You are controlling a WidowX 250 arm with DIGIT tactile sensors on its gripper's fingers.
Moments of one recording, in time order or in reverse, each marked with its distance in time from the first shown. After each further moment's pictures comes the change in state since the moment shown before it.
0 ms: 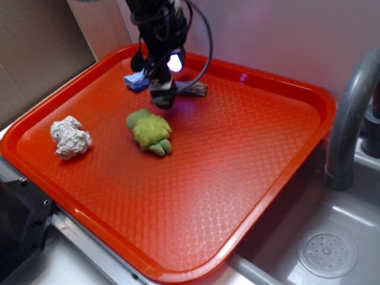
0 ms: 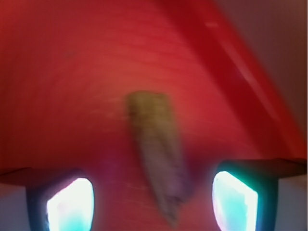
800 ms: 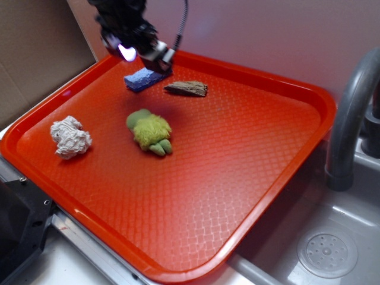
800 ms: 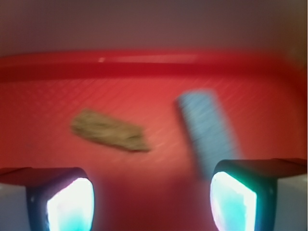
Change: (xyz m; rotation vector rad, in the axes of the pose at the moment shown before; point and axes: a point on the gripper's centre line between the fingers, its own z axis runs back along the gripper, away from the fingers) arm -0.025 0.009 0.070 0.202 -0.089 1.055
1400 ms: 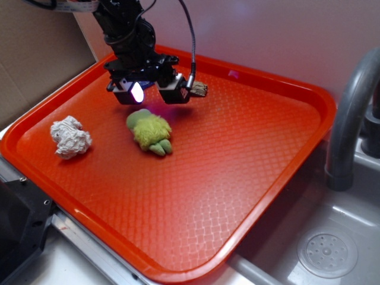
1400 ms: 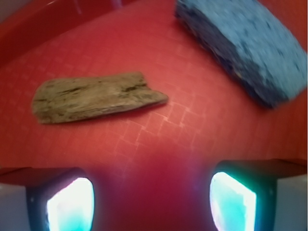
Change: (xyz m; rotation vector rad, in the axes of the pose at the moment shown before) arm -0.035 -0.023 -0.058 -0.095 0.167 0.564
